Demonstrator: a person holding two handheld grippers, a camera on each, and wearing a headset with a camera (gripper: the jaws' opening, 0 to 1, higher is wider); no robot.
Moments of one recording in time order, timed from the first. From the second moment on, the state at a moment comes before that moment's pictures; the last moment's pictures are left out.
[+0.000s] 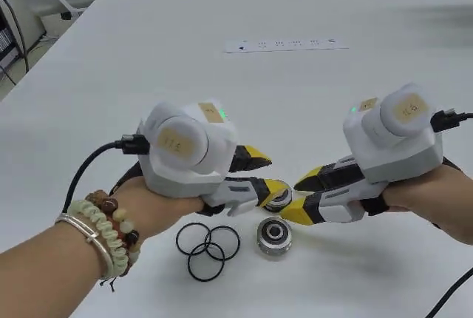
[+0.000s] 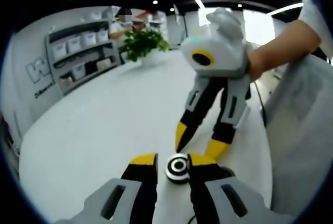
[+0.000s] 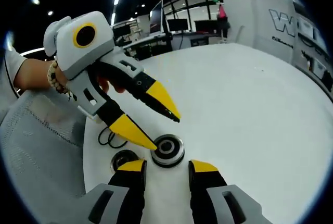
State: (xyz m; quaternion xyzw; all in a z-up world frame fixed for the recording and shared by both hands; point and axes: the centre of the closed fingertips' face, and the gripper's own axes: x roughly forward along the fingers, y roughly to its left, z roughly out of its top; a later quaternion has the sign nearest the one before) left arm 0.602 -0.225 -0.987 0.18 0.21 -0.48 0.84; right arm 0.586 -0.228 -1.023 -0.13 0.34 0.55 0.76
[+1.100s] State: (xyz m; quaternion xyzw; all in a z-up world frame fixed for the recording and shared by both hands) left arm 0.598 -0.223 -1.006 0.12 0.25 -0.47 0.84; right arm 0.586 -0.228 -1.027 -0.18 0.31 0.56 0.75
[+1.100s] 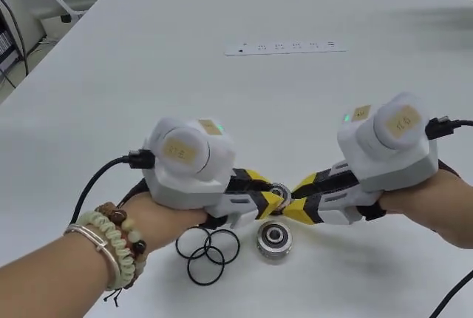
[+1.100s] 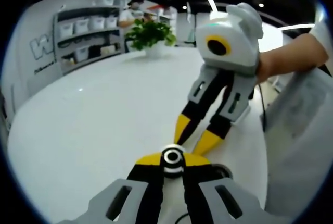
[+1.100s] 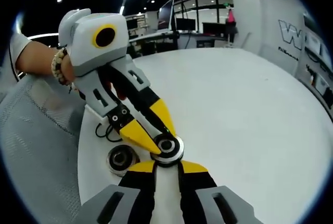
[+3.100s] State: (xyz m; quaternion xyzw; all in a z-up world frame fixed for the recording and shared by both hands) left arm 0.598 -0.221 -1.007 0.14 0.23 -0.47 0.84; right arm 0.598 -0.225 -1.009 0.01 0.40 0.48 0.78
